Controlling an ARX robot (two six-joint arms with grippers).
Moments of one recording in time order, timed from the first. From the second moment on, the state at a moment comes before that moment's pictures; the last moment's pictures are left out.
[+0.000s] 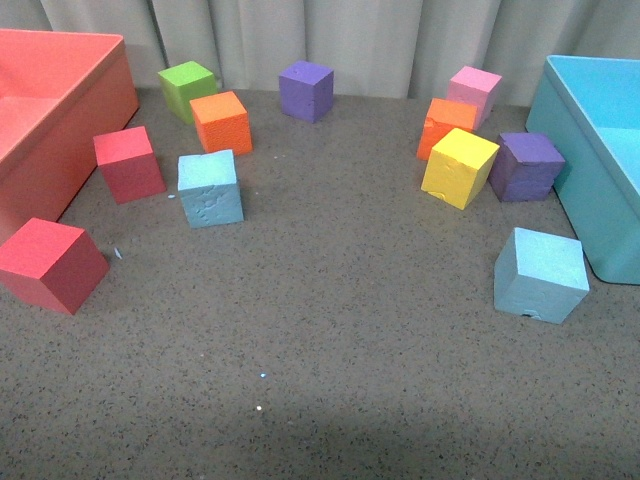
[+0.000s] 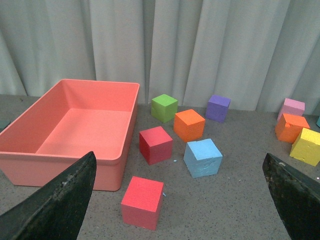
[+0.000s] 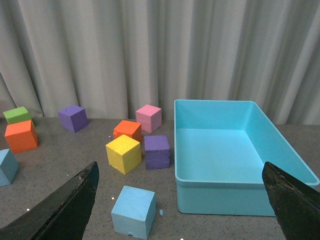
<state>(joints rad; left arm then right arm) 0.00 0.00 0.02 0.00 0.00 0.00 0.00 0.01 0.00 0.00 0.00 0.00</state>
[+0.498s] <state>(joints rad) 0.00 0.00 0.02 0.00 0.00 0.00 0.00 0.01 0.00 0.00 0.00 0.00</state>
